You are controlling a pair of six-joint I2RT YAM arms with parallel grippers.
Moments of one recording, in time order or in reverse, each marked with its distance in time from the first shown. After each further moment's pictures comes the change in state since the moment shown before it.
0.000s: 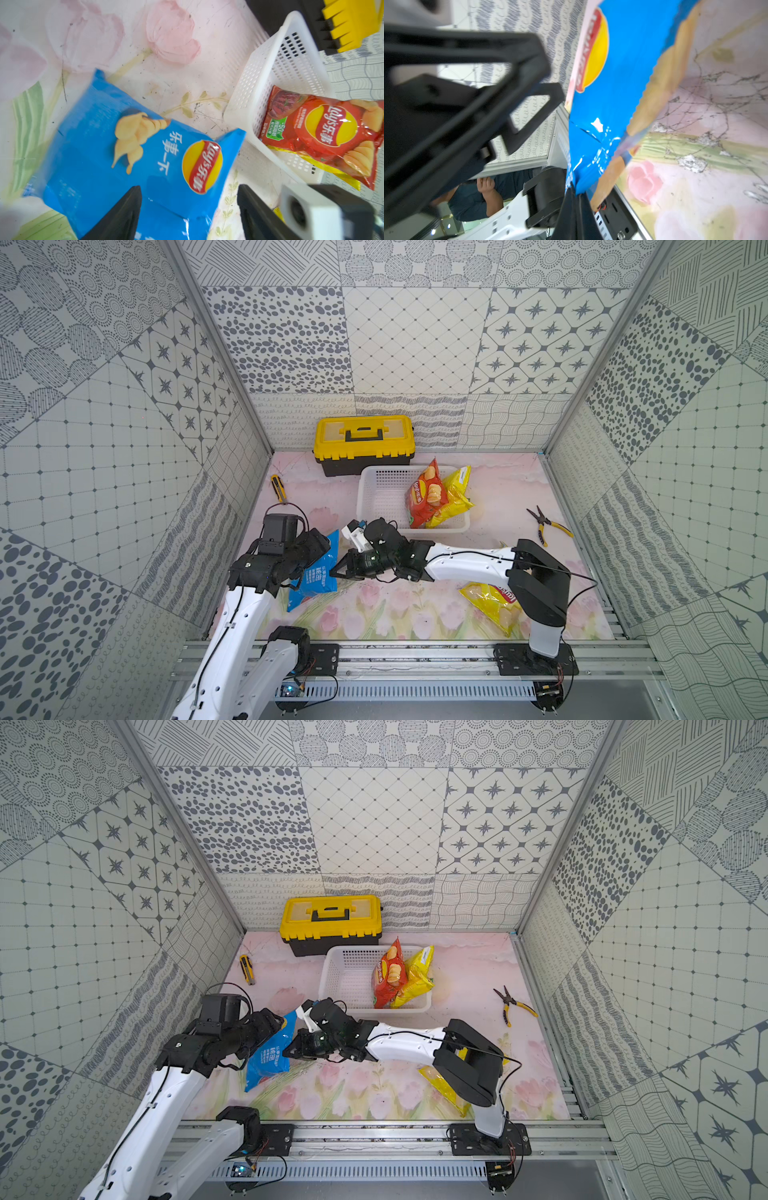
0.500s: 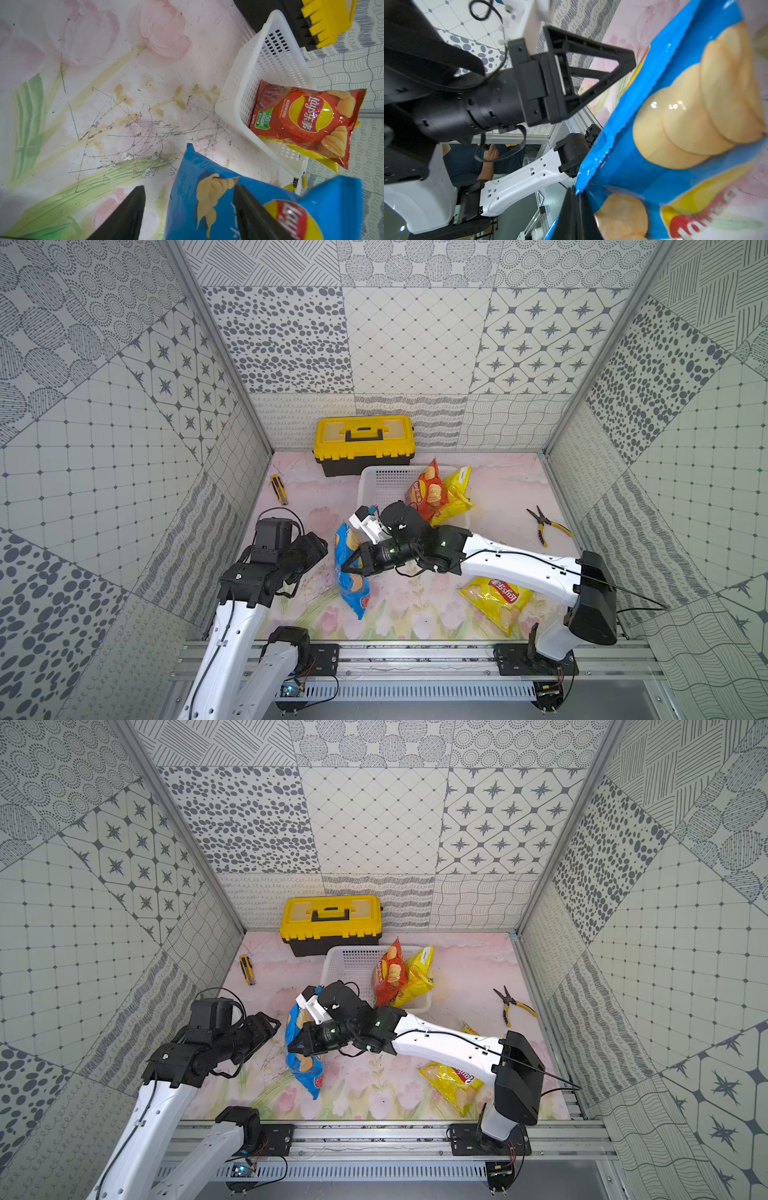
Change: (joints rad) left arm 0.000 -0.075 0.008 -0.069 0.037 -0.008; right arm -0.010 -0.212 0.121 -0.376 -0.003 -0.181
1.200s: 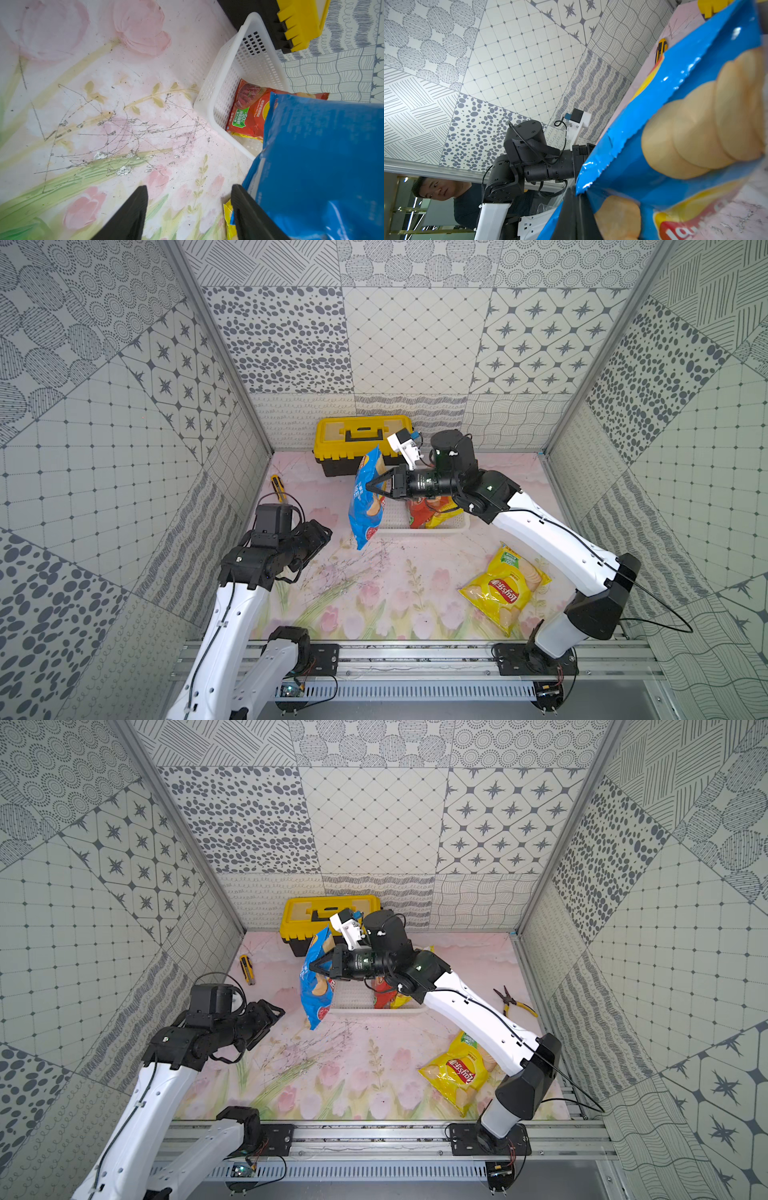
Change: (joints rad) left arm -0.006 0.154 0.127 0.037 0.090 -0.060; right arm -0.314 0.011 0.374 -0.138 -0.110 -0.052
